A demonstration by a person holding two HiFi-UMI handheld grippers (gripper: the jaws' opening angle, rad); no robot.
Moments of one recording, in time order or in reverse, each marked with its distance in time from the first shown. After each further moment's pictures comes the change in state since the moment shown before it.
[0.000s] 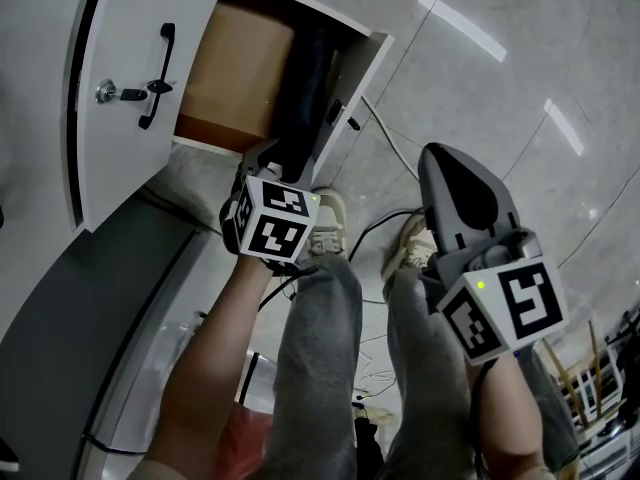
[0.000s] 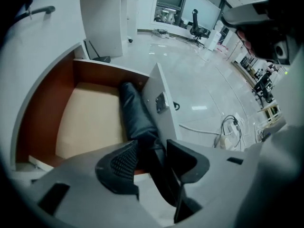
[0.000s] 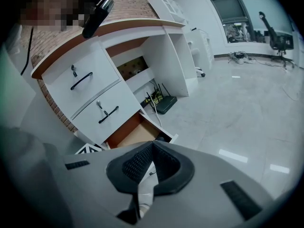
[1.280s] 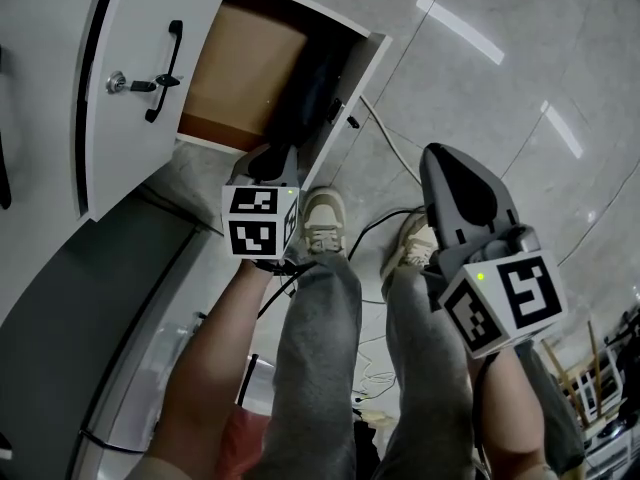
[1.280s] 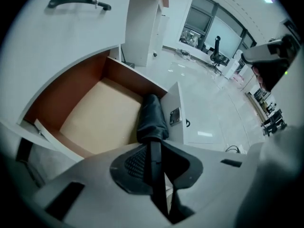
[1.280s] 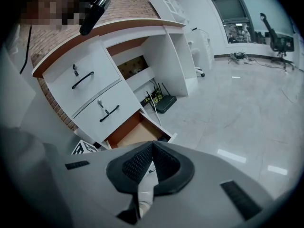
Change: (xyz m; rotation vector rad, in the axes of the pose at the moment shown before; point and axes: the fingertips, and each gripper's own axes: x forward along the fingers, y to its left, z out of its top) left arm -0.020 0.022 0.002 -0.283 -0.167 0.047; right arm -0.009 0.001 -0.002 -0.009 0.015 -0.009
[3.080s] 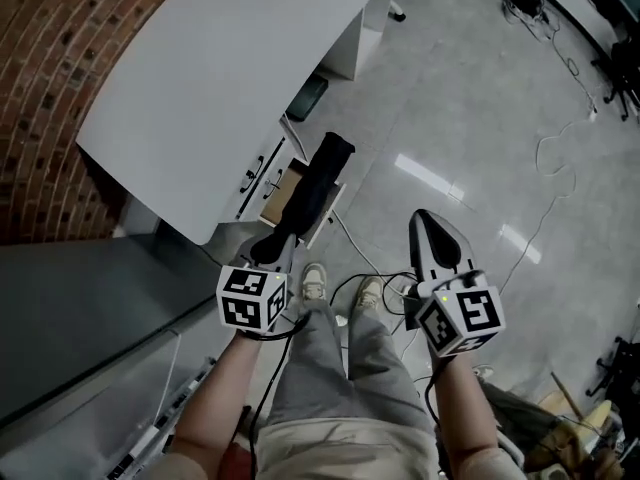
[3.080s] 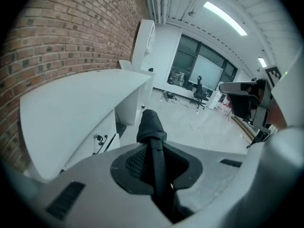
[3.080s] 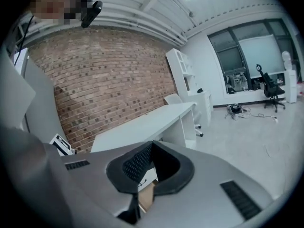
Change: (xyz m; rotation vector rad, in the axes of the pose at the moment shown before) left arm -0.541 -0.142 0.257 0.002 -0.357 -0.072; right arm -0.423 0.176 0.343 -0.131 -0.432 -0.035
